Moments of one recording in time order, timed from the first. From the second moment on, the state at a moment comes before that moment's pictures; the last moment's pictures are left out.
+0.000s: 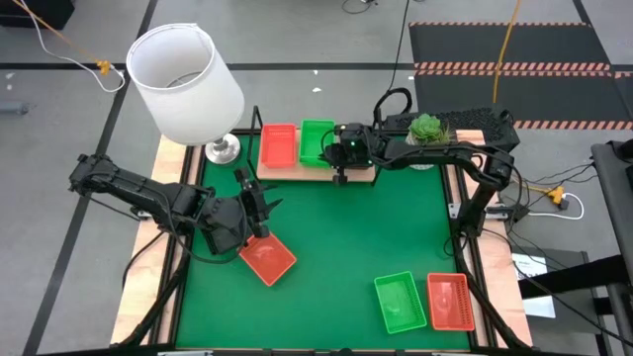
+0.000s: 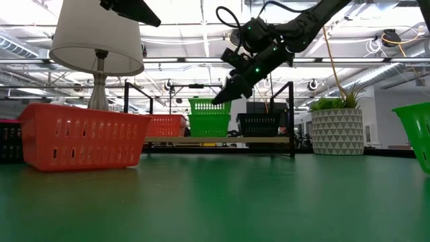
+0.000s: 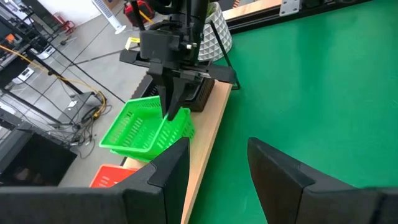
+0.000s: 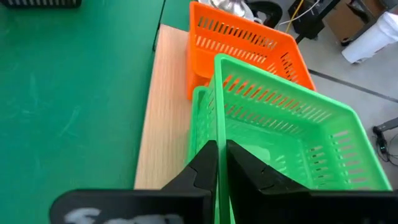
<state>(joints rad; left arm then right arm) -0.29 1.13 0.93 -0.37 -0.73 0.07 -0.43 1.73 1.10 0.07 -0.11 -0.52</state>
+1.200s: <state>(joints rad) -0.26 1.14 0.93 -0.41 -0.58 -0.05 -0.12 1.49 1.01 -0.08 -0.05 -0.22</state>
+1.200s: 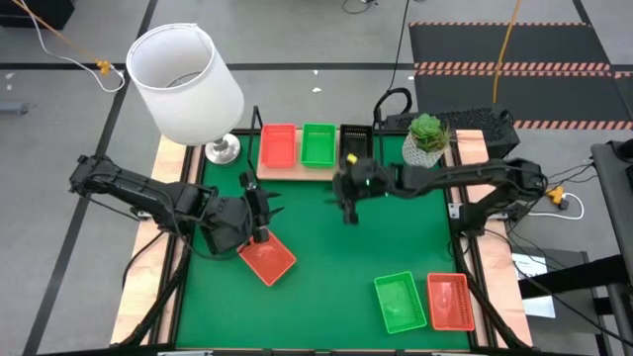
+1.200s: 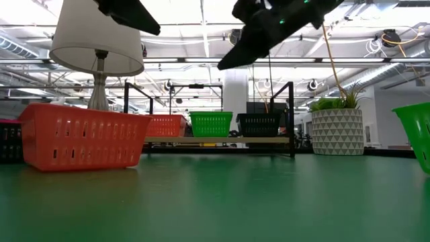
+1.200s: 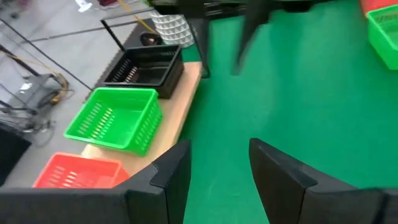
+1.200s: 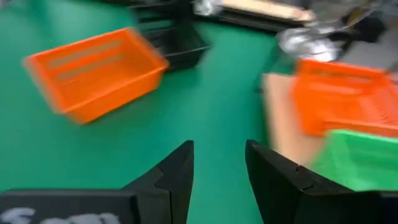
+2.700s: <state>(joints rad) -0.23 1.14 0.93 -0.36 -0.51 0.07 0.84 1.23 0.93 -1.19 0.08 1.14</state>
